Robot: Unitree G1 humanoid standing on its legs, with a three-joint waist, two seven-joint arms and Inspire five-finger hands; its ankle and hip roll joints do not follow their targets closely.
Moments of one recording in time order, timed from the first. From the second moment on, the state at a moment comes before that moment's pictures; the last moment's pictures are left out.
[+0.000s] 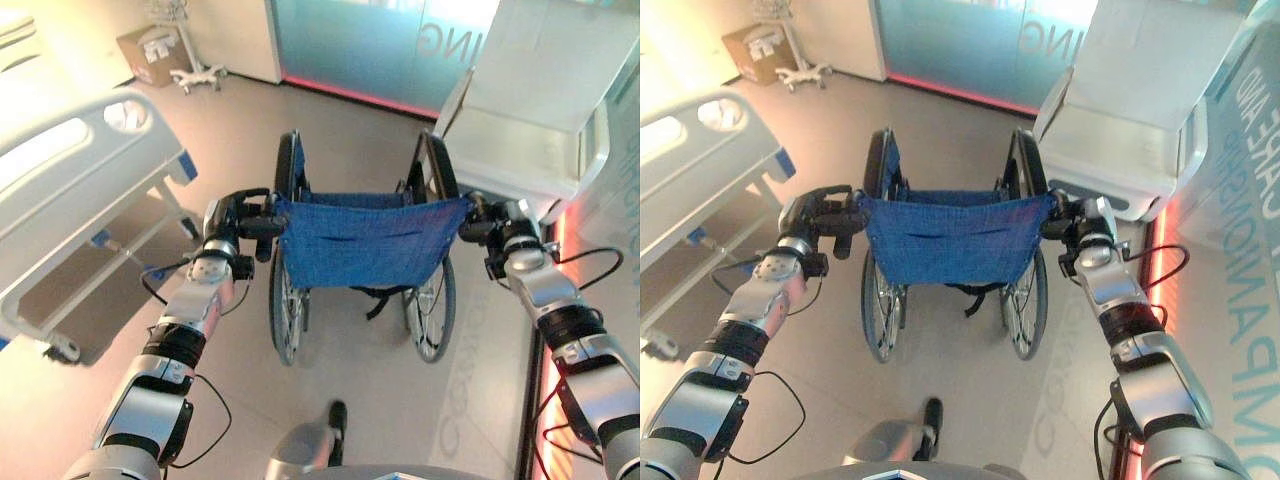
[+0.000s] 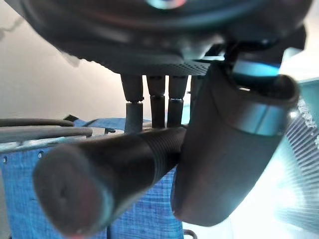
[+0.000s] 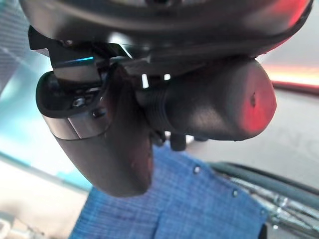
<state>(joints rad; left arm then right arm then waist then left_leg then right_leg) -0.55 0.52 -0.23 0.51 -0.44 0.16 0.21 -0.61 -0.58 0.27 0.55 0.18 0.38 -0.22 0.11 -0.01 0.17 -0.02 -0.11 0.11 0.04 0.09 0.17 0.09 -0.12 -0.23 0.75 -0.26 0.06</state>
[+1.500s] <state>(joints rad) -0.38 0.42 -0.16 0.35 -0.43 0.10 0.23 -0.71 -0.62 0.33 0.76 0.13 0.31 -0.13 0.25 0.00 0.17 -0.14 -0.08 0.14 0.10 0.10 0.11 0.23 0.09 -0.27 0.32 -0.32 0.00</state>
